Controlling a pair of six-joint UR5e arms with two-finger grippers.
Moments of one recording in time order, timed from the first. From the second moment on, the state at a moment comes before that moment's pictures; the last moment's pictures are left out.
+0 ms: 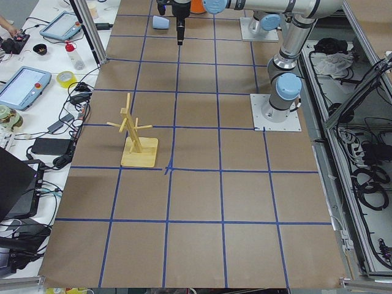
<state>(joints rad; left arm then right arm) -1.55 -1.58 -1.51 -1.54 1.55 -0.05 1.62 -1.52 1.54 -1.53 -1.59 -0.04</state>
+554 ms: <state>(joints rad) -1.55 -1.58 -1.51 -1.54 1.55 -0.05 1.60 -1.51 1.53 -1.56 -1.59 -0.03</state>
